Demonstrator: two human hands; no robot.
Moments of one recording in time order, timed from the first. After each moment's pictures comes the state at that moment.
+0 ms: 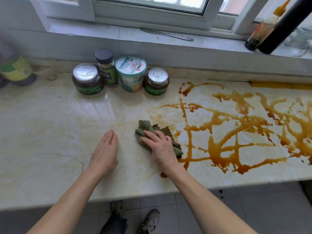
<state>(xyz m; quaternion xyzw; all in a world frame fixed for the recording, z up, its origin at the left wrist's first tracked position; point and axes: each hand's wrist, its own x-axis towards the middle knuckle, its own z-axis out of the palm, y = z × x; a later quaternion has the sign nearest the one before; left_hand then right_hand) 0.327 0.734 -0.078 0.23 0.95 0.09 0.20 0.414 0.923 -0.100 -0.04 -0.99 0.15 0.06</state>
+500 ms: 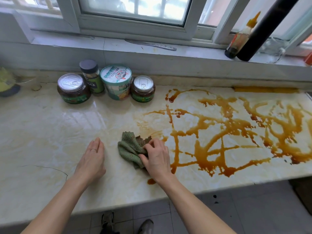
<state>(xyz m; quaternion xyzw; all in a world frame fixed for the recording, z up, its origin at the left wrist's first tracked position) 0.325 0.744 -0.073 0.23 0.94 0.04 0.24 0.431 0.931 -0.082 -0.19 -0.96 0.18 0.08</state>
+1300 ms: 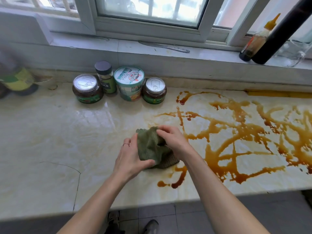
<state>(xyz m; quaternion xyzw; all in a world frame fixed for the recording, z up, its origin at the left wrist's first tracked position) 0.355 0.799 -0.047 0.19 0.90 0.32 0.22 0.383 0.965 -0.013 -0.28 -0.74 0.61 -0.07</state>
